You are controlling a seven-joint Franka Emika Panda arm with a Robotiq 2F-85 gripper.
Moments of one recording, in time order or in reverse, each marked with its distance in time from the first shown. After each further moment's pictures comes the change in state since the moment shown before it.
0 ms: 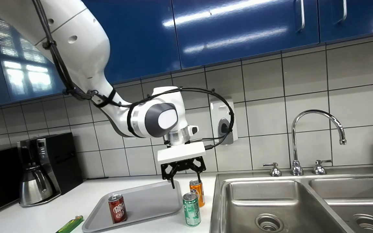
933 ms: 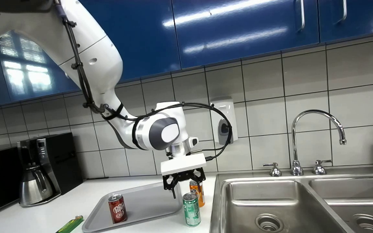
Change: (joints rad) arm -0.015 0.140 0.048 0.047 0.030 0.058 -0.027
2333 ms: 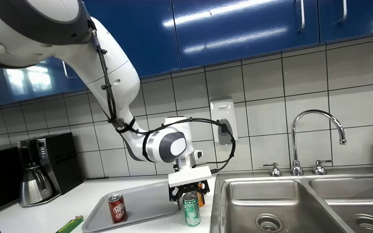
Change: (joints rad) arm -0.087 0.179 0.090 0.097 -0.008 0.025 -0.006
